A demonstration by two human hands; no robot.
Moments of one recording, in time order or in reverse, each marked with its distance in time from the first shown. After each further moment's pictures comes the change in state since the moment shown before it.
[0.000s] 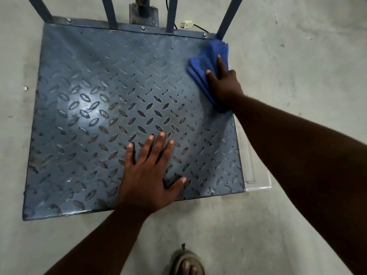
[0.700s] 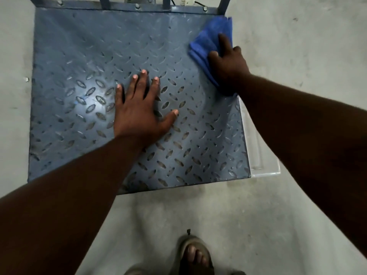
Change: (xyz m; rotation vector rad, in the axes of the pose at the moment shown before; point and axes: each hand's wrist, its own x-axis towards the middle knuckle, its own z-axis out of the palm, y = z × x) left_hand 0.107 -0.027 -0.022 0.040 0.032 -0.147; right_hand -0.002 0.009 0.000 -0.045 0.052 -0.059
